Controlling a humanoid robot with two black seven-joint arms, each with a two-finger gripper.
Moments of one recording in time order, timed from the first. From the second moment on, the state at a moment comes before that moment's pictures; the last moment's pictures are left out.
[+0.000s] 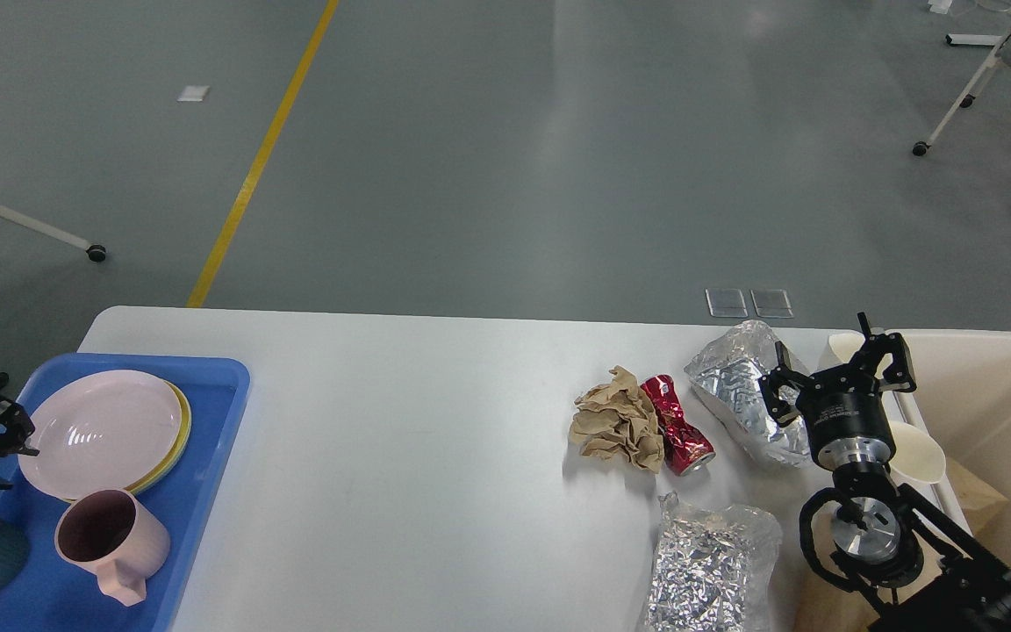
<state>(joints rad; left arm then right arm) -1.14 0.68 1.18 -0.60 -0.58 -0.43 0.07 0.24 -0.22 1.09 0.95 -0.07 0.11 0.48</state>
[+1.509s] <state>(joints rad) -0.70 0.58 -0.73 -0.60 -0.50 -0.47 -0.04 0.24 -0.22 1.09 0.95 -0.07 0.11 0.48</state>
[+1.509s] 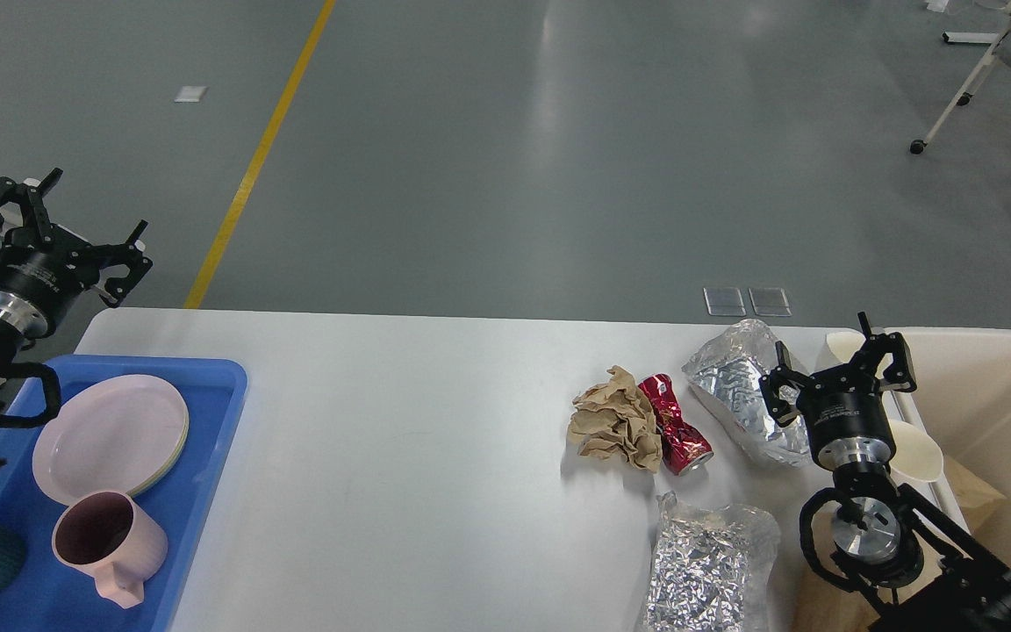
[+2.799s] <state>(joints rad) -0.37 0.13 -1.43 -0.74 0.09 -0.50 -0.09 0.24 -0.22 1.09 0.95 -0.07 0.11 0.48</state>
